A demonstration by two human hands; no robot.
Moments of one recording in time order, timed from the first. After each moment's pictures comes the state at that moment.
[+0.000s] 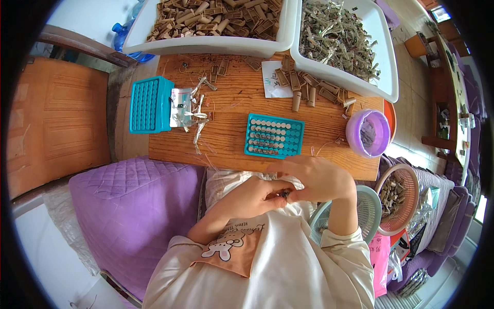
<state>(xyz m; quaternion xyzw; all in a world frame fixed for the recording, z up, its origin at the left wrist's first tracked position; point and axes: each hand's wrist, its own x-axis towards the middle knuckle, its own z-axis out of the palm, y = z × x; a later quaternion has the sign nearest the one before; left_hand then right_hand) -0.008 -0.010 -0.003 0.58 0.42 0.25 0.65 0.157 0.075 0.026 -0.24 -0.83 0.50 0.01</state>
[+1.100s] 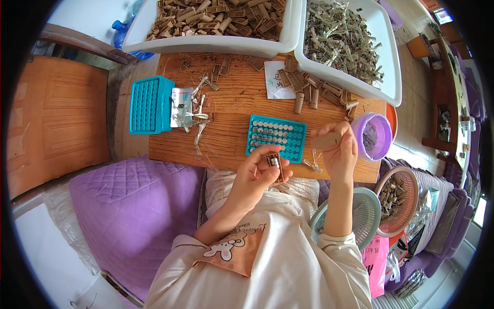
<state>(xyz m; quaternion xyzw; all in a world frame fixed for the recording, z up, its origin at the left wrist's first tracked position) 0.002 -0.005 -0.020 0.17 0.37 0.55 0.73 0.172 0.087 -0.026 -0.28 -0.43 0.68 0.53</state>
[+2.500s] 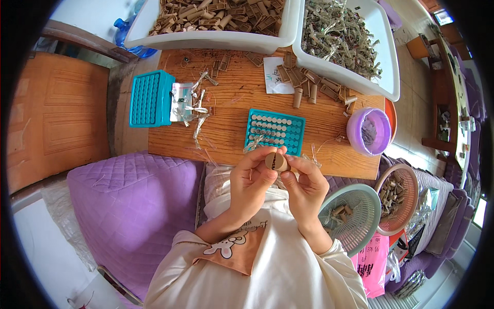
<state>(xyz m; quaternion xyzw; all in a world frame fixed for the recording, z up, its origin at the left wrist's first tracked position) 0.019 -0.017 -0.010 0.25 0.32 0.70 0.59 0.122 0.000 0.000 -0.46 -0.52 0.51 0.51</state>
